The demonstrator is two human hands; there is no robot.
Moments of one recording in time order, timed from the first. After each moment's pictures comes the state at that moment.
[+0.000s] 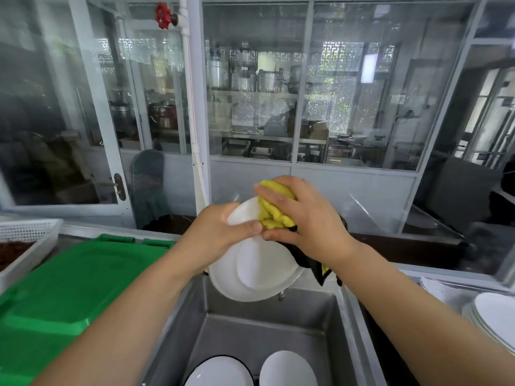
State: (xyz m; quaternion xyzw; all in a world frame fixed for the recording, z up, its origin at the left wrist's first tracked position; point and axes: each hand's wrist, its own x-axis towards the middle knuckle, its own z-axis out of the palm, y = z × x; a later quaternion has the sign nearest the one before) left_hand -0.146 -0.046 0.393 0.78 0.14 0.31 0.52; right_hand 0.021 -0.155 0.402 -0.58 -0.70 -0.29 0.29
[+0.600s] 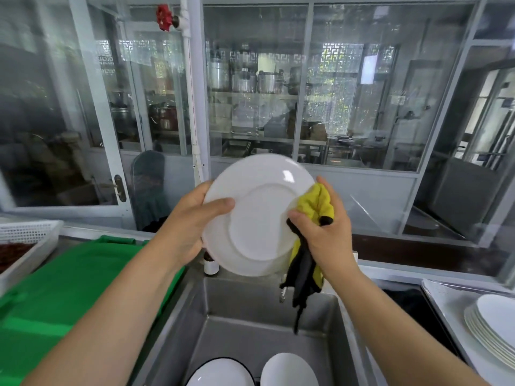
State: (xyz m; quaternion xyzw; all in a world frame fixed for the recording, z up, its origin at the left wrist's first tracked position) left_hand -0.157 -0.026 0.404 0.64 0.11 0.38 0.66; right_hand 0.025 -0.153 0.361 -0.54 -0.42 0.00 0.73
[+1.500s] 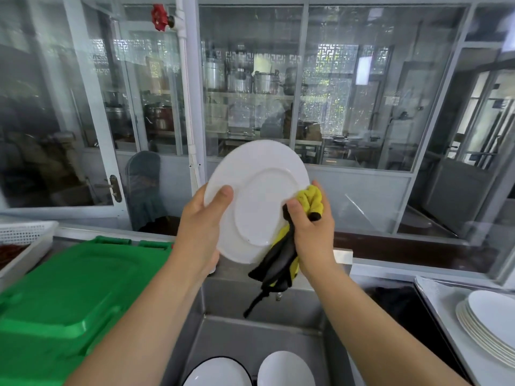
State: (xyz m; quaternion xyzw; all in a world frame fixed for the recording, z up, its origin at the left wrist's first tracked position) left_hand -0.137 -0.051 0.390 0.53 0.12 0.49 0.69; right_hand 0.012 -0.137 0.362 -0.51 -0.39 0.01 0.77
